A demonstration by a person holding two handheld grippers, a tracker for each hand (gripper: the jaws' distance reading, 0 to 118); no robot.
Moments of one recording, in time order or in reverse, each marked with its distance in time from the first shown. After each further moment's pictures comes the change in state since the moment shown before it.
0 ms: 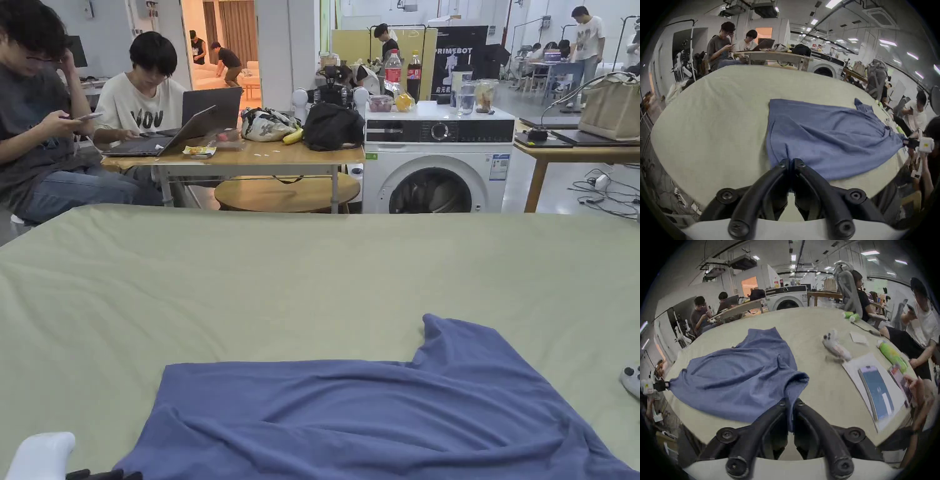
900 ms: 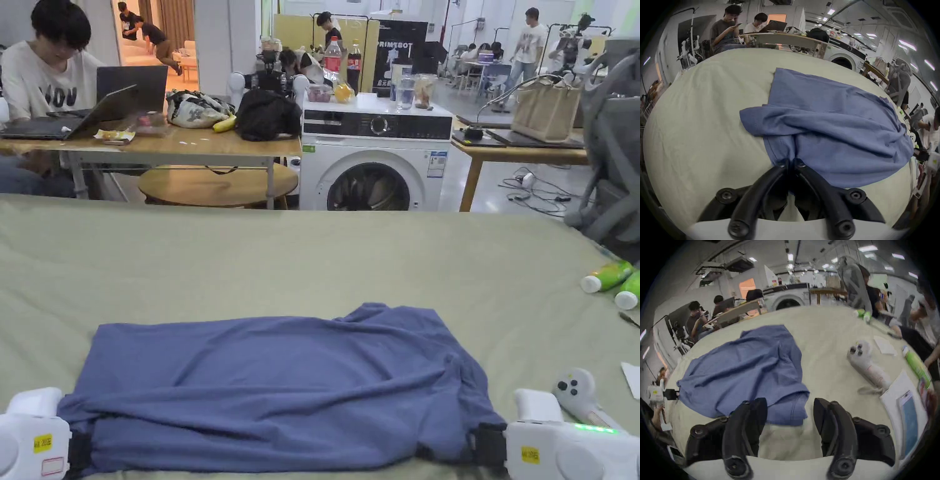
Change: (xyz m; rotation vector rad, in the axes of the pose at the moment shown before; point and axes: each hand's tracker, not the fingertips) left arm 0.011 0.100 -0.194 -0.171 0.153 0.076; right arm -0.007 0.101 -0.177 -0.096 -0.004 -0.086
